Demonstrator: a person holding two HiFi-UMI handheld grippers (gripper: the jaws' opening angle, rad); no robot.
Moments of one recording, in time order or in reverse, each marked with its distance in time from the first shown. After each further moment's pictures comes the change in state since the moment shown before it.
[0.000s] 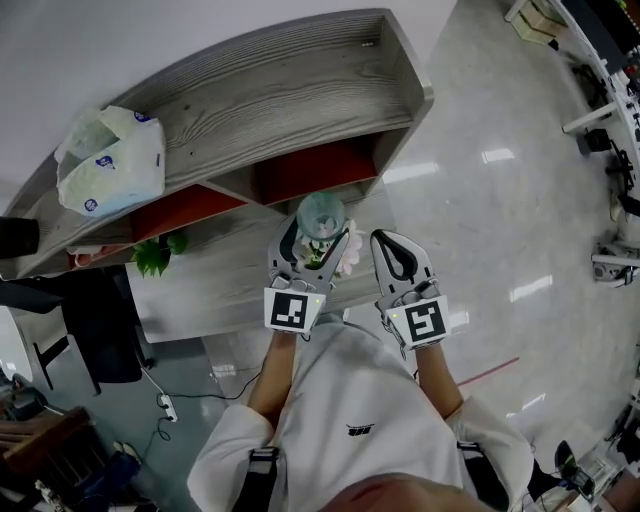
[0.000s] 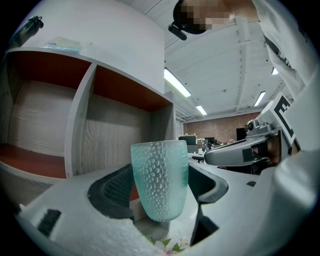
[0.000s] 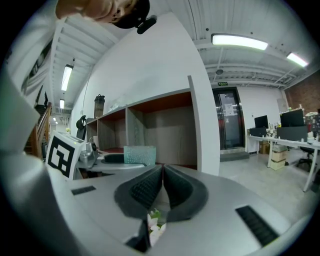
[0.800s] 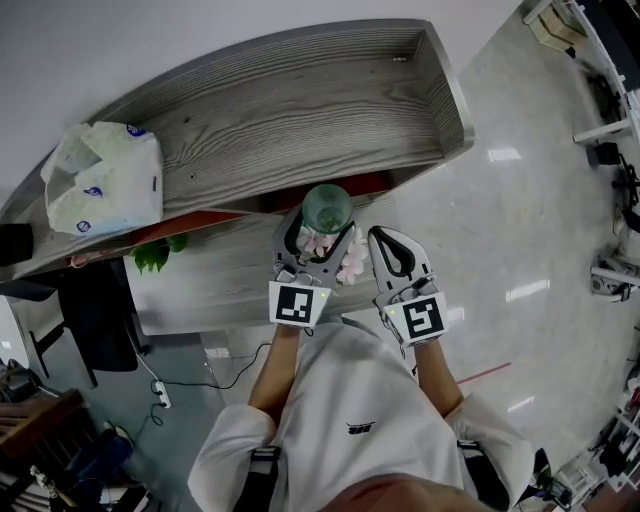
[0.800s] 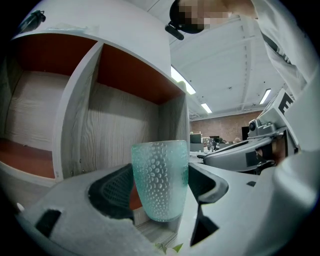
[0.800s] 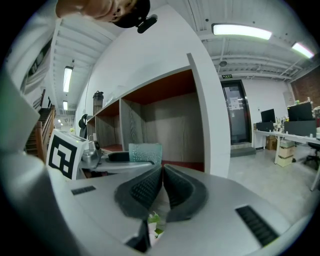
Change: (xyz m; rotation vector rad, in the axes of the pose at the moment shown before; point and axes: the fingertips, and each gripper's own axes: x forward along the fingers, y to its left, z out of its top) left arm 0.033 0.029 -0.014 -0.010 0.020 0.049; right arm 0.048 -0.007 -0.009 0.025 0.043 0.069
